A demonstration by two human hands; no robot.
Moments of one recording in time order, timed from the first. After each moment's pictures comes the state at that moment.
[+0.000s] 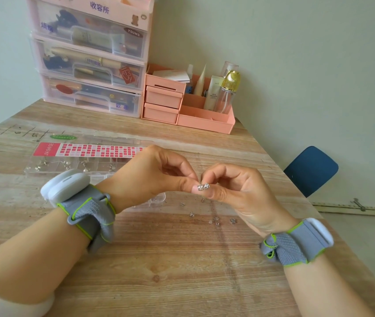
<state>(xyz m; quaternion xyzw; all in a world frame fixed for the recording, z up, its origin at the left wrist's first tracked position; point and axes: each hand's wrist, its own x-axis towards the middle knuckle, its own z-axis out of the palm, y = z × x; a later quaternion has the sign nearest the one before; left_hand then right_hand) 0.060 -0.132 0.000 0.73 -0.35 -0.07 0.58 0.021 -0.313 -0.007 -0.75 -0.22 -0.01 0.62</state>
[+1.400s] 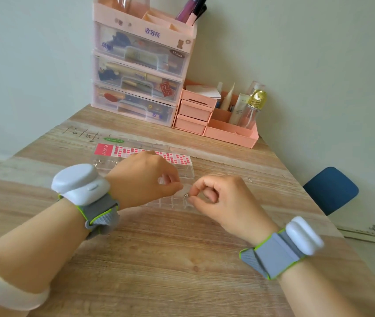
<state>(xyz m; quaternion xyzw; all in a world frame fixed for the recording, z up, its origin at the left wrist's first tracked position) 0.056 -0.064 -0.006 0.92 -0.29 0.10 0.24 0.025 -0.253 -0.007 -0.94 -0.23 -0.14 0.22</state>
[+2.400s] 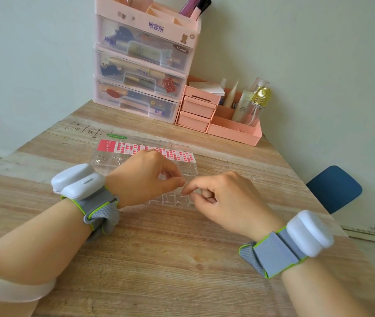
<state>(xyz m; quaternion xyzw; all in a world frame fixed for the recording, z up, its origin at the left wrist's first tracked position) 0.061 -0.063 -0.015 0.89 -0.29 0.08 0.33 0.016 -0.239 0.011 -0.97 -0.23 -0.08 0.09</state>
